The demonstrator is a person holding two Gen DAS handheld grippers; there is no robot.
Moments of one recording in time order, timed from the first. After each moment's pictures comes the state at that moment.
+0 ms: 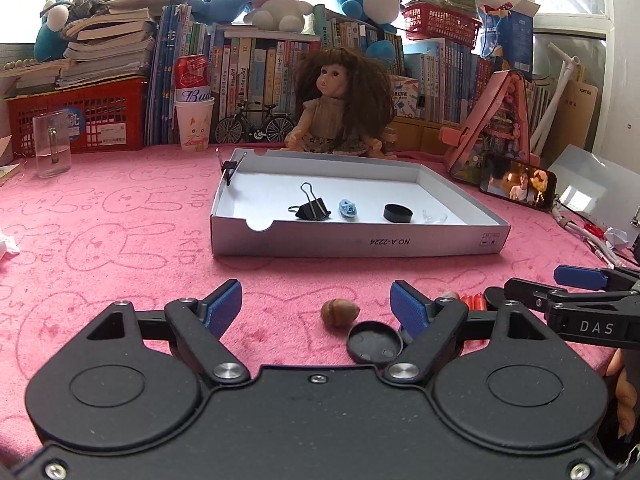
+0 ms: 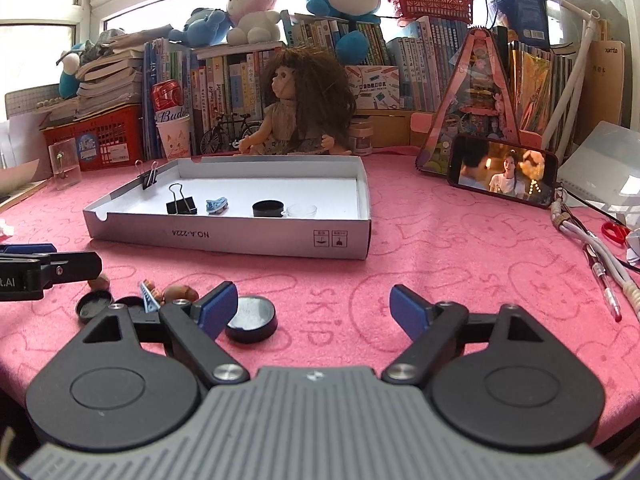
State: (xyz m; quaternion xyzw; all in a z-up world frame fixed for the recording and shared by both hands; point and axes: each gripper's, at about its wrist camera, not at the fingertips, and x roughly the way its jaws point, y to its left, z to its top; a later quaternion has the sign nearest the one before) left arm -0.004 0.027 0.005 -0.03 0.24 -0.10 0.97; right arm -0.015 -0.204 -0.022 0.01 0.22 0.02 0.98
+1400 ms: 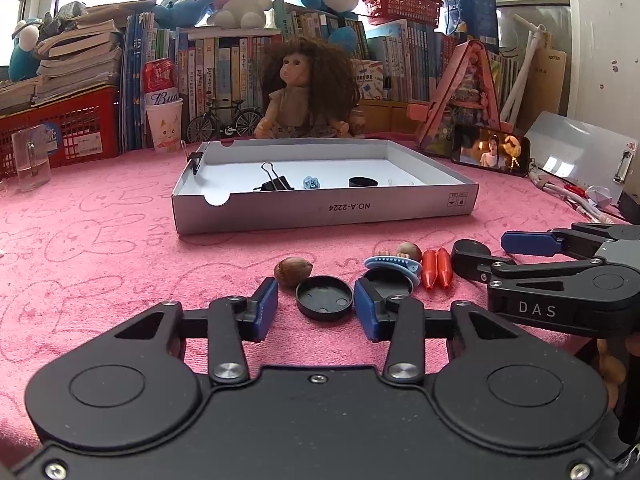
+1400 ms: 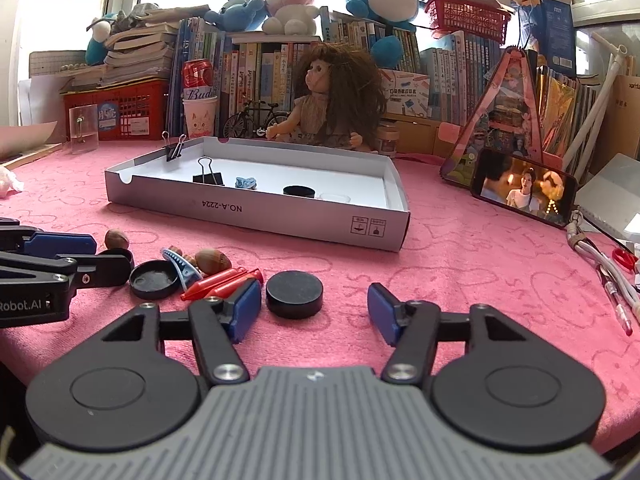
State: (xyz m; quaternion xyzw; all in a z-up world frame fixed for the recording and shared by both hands) left arm -0.022 0.001 -0.012 0.02 0.23 -0.14 0.96; right arm -0.017 -0.177 -0.035 -0.04 0.21 0.04 0.98
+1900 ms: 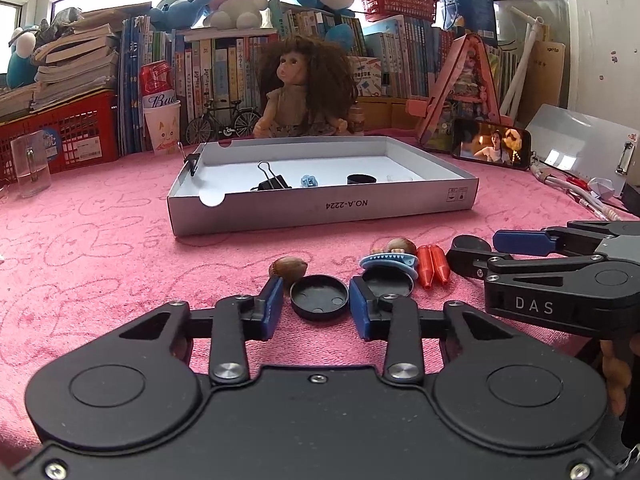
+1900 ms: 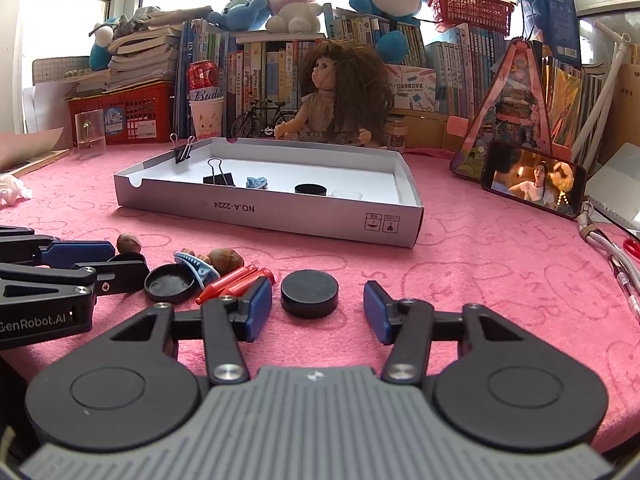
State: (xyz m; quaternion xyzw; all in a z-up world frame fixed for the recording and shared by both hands) left arm -0.022 -0.004 -0.013 0.03 0.23 -0.14 0.96; right arm -0.016 -0.174 -0.035 -0.02 0.21 0.05 0.98
